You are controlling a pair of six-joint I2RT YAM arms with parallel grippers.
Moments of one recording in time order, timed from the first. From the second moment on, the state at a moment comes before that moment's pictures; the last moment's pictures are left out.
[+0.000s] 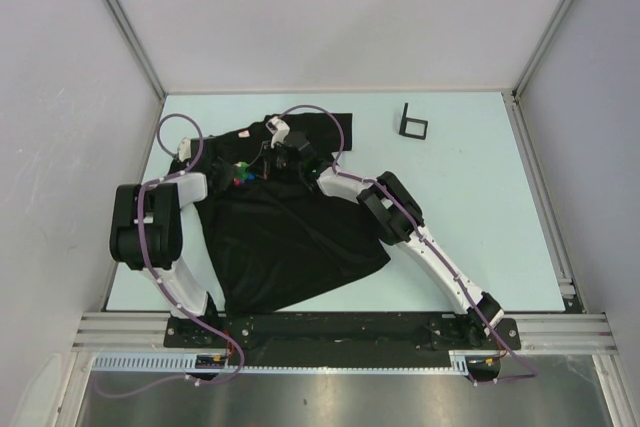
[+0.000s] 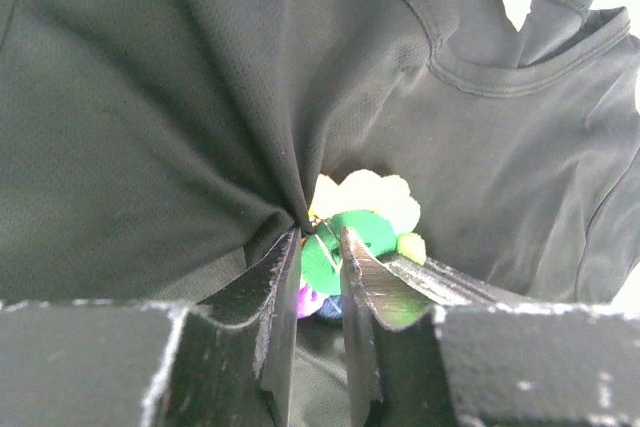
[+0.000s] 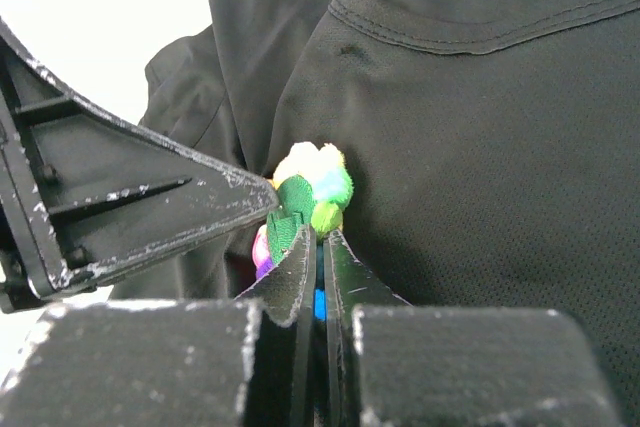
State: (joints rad) left arm 0.01 1.74 0.89 0.06 -0.10 -0.95; right arm 0.78 2.76 2.17 0.38 -0.40 0.61
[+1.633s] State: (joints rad) left arm 0.01 1.79 0.96 0.03 -0.12 -0.93; right arm 0.80 2.73 2.11 0.40 -0.37 0.52
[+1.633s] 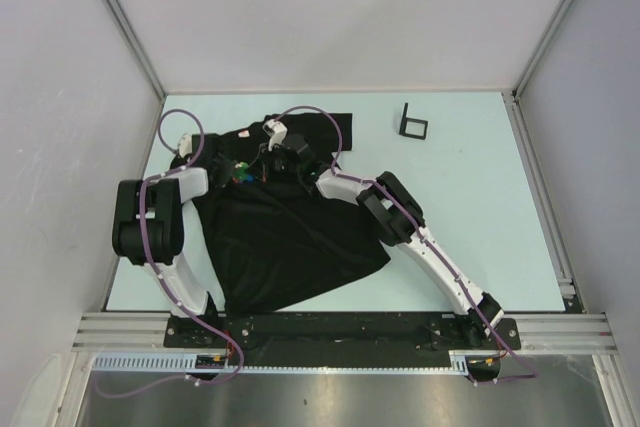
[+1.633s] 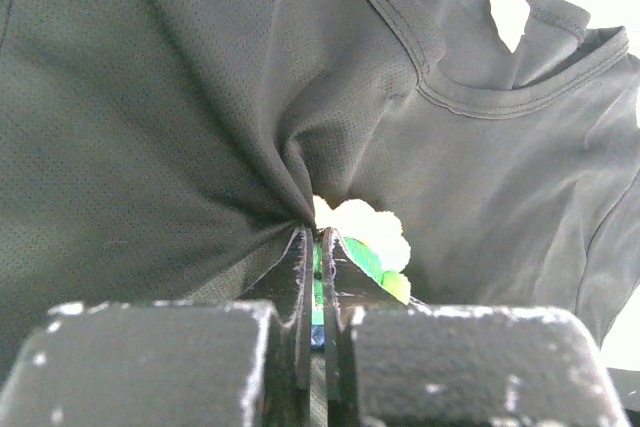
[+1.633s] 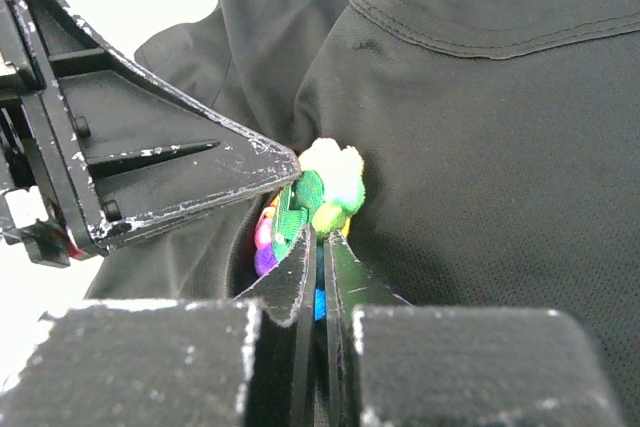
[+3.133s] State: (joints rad) left arm -0.01 1.68 0.81 0.12 -0.12 -0.92; right arm 0.80 2.67 2.06 0.32 -0.41 0.53
